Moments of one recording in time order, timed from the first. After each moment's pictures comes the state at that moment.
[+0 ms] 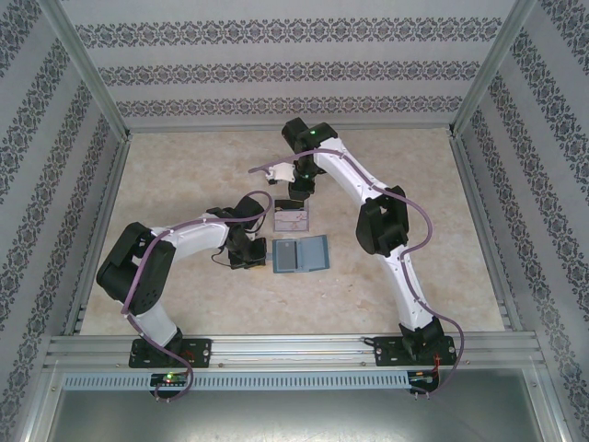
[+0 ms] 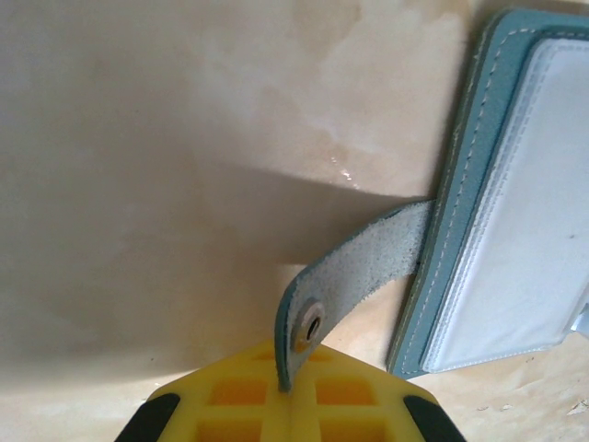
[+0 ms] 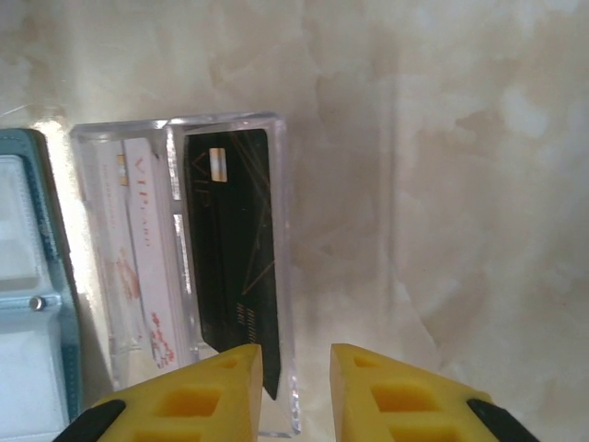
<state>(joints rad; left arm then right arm) -0.53 1.69 0.96 -0.64 0.29 -0.71 0.53 2.43 2.39 -1.34 -0.18 -0.96</state>
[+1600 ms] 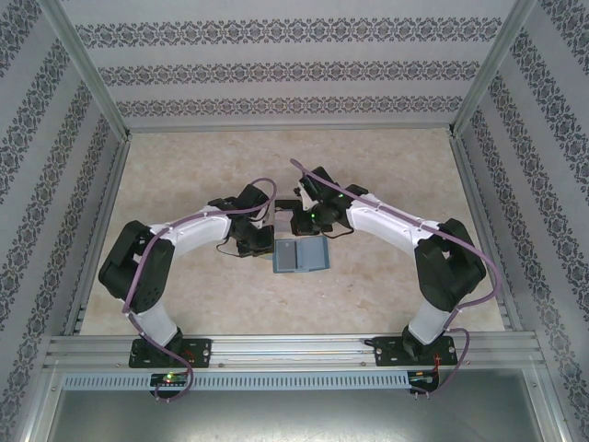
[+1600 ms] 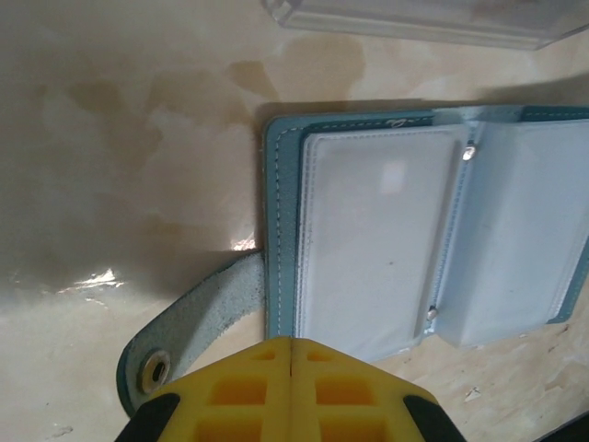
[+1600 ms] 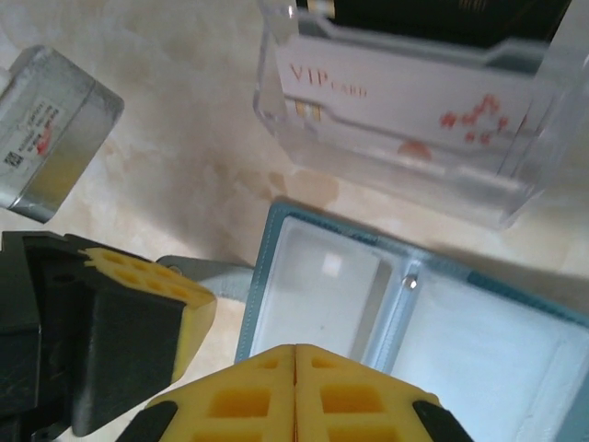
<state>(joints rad) -0.53 1.72 1.06 -0.62 0.34 -0.68 0.64 1.71 1.23 -0.59 -0.31 0.53</state>
